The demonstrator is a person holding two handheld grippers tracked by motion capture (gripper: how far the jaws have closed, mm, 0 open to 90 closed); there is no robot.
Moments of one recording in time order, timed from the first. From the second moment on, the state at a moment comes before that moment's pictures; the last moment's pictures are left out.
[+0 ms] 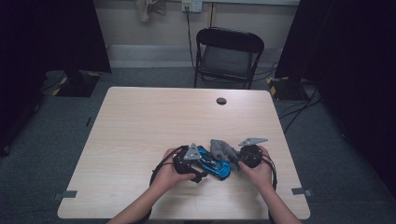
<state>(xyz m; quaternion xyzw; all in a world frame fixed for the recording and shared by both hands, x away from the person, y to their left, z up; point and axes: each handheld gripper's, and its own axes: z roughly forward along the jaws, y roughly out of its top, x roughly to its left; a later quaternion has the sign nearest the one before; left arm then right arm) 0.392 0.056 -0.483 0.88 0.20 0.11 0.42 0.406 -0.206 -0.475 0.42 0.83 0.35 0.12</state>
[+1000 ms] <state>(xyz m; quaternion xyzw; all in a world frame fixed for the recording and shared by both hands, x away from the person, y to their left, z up) 0.392 0.056 -0.483 0.88 0.20 0.10 0.42 0.451 -0.144 -0.474 0.41 0.83 0.35 0.12</state>
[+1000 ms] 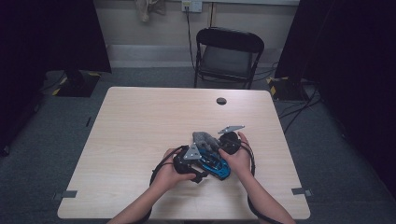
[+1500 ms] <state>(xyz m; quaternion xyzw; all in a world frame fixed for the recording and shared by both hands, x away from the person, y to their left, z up) 0.391 0.056 -0.484 0.88 0.20 0.10 0.42 0.424 -0.186 -0.454 0.41 0.83 0.35 0.15</state>
